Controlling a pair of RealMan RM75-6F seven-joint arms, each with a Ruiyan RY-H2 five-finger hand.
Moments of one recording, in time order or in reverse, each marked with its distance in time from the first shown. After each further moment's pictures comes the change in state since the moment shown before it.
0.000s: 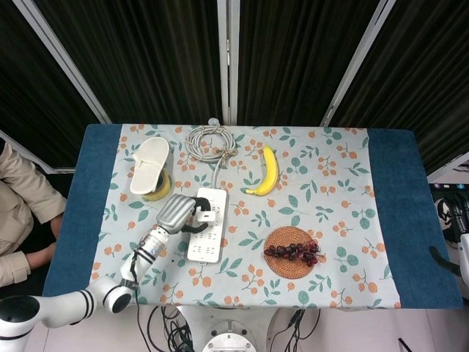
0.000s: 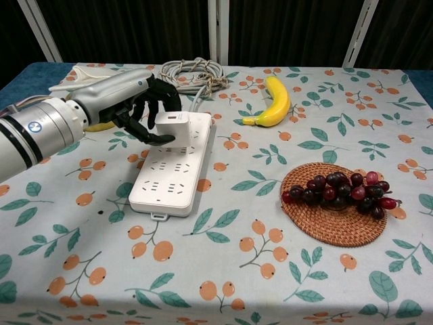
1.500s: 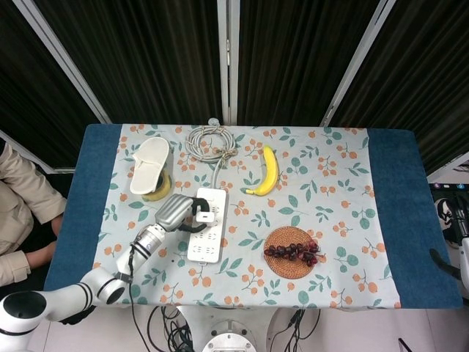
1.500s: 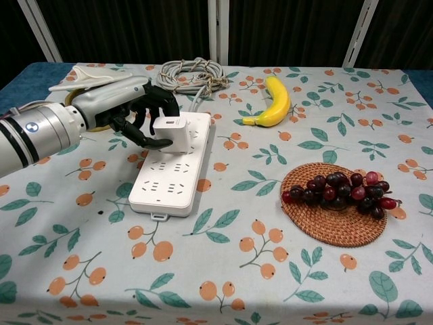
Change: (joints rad) left arm -0.041 -0.015 0.064 0.171 0.102 -0.027 -0.314; right arm -0.021 -0.012 -0.004 -0.022 -0.005 0.033 -0.028
